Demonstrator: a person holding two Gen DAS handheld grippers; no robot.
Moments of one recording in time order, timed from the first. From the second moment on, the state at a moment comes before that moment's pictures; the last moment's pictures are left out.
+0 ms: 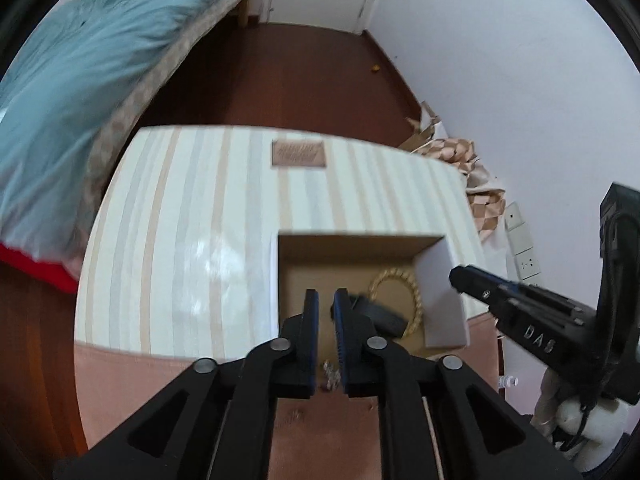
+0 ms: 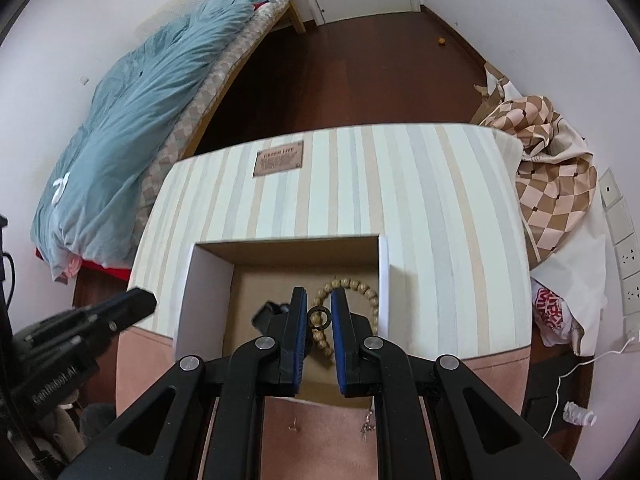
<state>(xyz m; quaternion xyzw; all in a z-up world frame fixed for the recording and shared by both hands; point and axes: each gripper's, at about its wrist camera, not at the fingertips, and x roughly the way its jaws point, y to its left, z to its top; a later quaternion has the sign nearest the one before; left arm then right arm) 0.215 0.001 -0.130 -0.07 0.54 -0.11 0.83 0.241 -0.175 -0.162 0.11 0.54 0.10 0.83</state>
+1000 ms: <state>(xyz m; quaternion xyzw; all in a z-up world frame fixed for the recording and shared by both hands) 0.157 -0.034 -0.207 -0.03 0.51 -0.04 0.86 0.216 -0.181 -0.175 0.12 0.54 0.08 0.83</state>
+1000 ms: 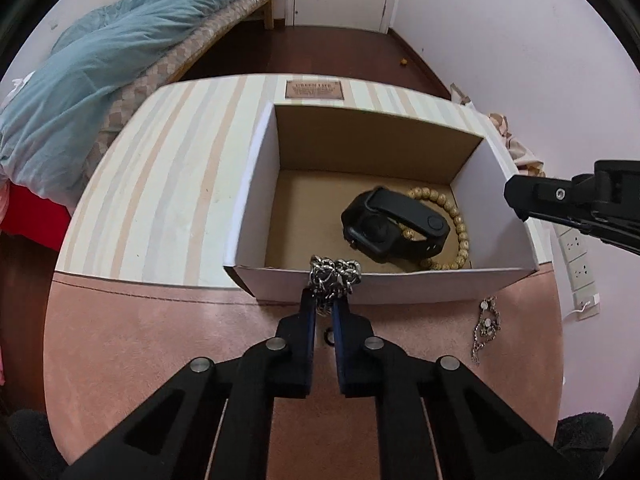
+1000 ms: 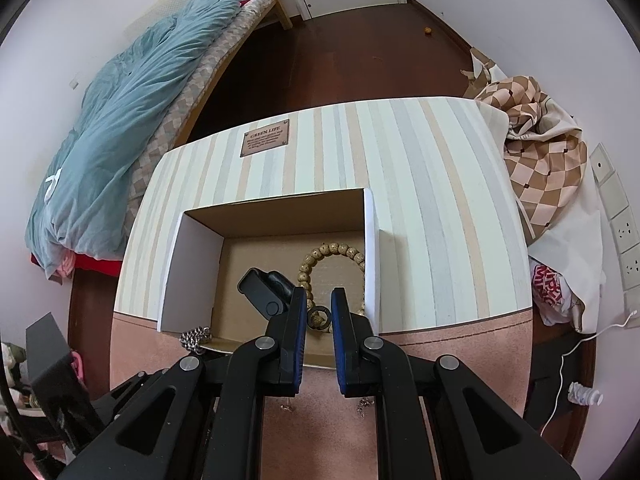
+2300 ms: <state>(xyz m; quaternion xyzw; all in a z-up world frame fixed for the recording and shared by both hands) 0.227 0.006 -0.136 0.02 0.51 0.00 0.86 0.239 -0.174 -0.149 0.03 0.55 0.03 0.83</state>
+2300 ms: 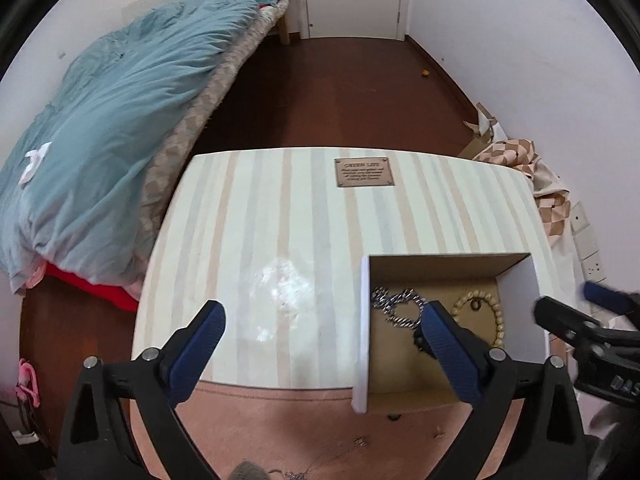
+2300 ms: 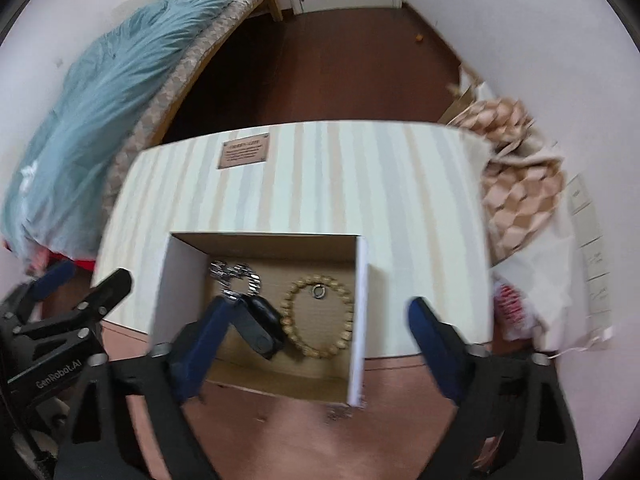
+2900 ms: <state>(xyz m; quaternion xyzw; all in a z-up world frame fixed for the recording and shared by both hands) 0.138 0.013 -0.067 0.03 0.46 0.01 0.89 0.143 -0.152 -0.086 -0.01 0.50 -0.01 0.86</state>
